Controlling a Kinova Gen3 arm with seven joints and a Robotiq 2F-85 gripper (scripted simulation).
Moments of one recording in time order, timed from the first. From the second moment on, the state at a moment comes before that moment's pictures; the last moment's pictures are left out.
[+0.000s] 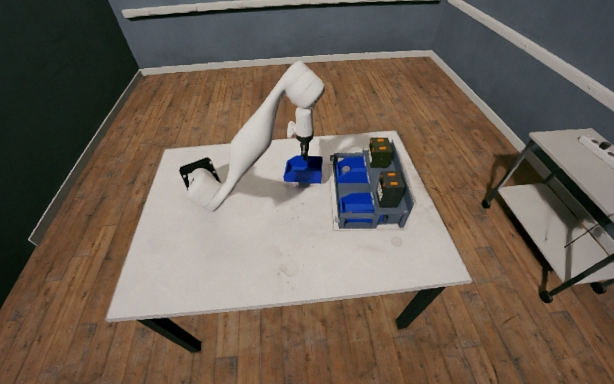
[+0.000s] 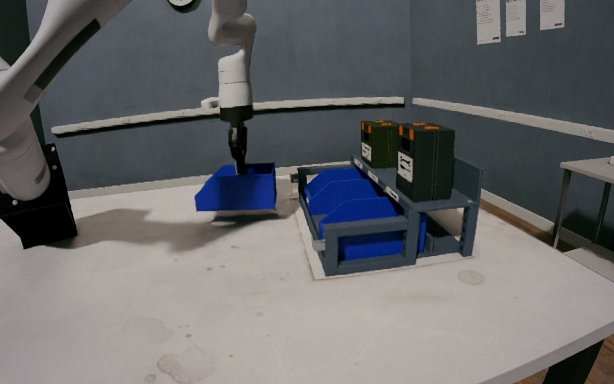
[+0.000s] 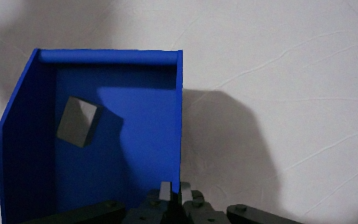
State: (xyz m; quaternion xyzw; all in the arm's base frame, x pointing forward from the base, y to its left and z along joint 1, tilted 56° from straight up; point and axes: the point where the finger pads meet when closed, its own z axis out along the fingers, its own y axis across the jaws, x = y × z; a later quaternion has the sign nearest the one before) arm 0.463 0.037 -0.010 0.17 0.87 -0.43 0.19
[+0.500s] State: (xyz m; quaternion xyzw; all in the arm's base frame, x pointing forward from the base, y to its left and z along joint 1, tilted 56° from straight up) arm 0.454 0.023 0.004 0.13 0.87 -0.44 0.17
